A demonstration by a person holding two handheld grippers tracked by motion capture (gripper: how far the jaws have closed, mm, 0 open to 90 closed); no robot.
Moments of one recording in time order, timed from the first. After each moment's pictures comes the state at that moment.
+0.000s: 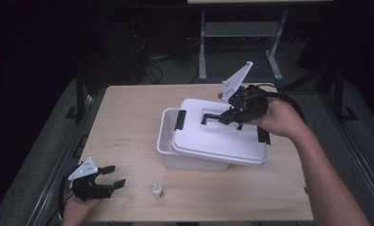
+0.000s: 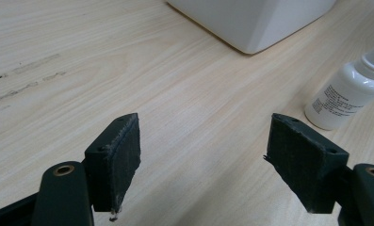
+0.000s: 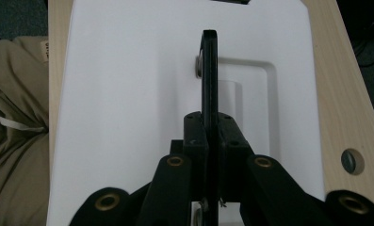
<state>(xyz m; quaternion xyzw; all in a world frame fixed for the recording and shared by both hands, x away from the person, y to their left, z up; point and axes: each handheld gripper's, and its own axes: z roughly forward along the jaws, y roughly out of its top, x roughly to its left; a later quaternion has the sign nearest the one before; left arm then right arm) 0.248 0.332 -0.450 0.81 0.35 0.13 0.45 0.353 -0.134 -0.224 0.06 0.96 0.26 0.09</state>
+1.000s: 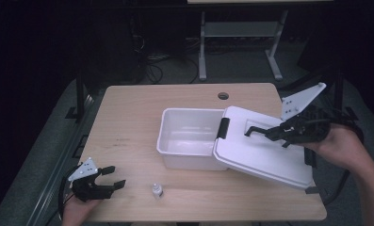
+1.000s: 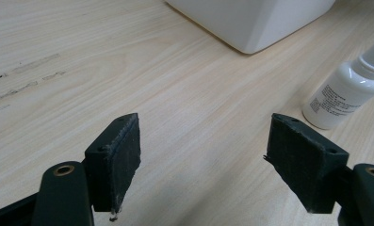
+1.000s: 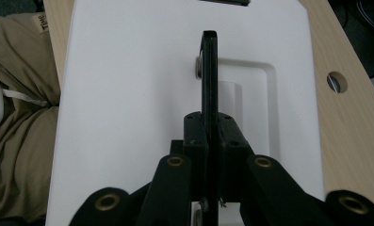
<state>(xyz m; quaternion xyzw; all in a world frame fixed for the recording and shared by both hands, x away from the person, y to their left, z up) 0.245 0.331 -0.449 0.81 0.35 0.13 0.45 0.291 -0.242 -0.233 0.14 0.95 0.27 0.12</state>
